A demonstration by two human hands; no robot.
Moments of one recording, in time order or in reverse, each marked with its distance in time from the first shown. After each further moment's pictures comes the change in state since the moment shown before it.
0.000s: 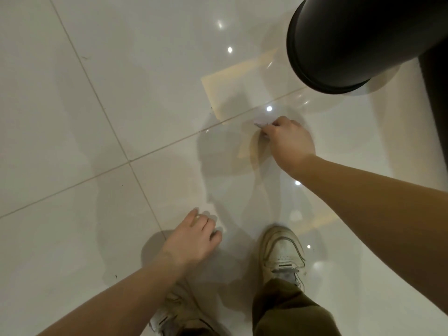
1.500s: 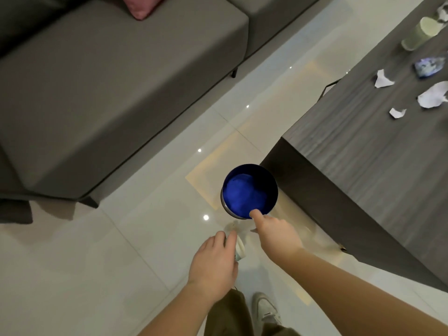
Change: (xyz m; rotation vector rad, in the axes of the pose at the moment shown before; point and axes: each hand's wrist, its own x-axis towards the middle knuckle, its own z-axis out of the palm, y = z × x) left_hand -0.026 -0.111 -0.522 -0.484 0.196 -0.236; right_hand -0.157 0.034 -0.459 0.298 -0.011 0.266
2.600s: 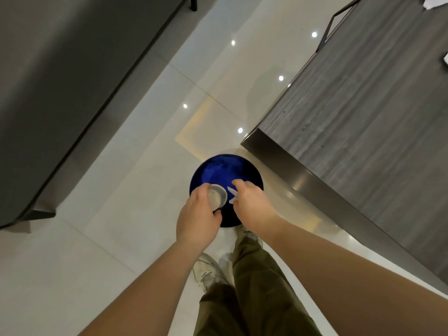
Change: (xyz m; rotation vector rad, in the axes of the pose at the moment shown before) left_hand 0.224 -0.009 0.042 -0.308 0.004 -0.316; right_hand 0.171 0.100 0.045 0.447 -0.055 0.167
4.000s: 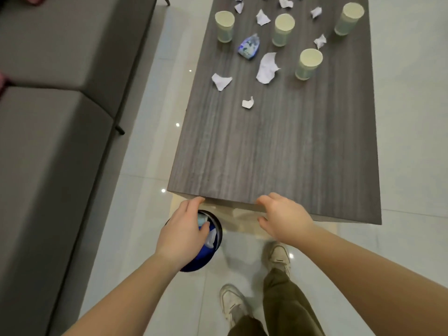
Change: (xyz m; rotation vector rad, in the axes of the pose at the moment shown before) left_hand -0.074 0.191 -0.074 0.361 -0.119 0.553; right_hand -0.215 0.097 -0.152 -0.019 0.357 0.253
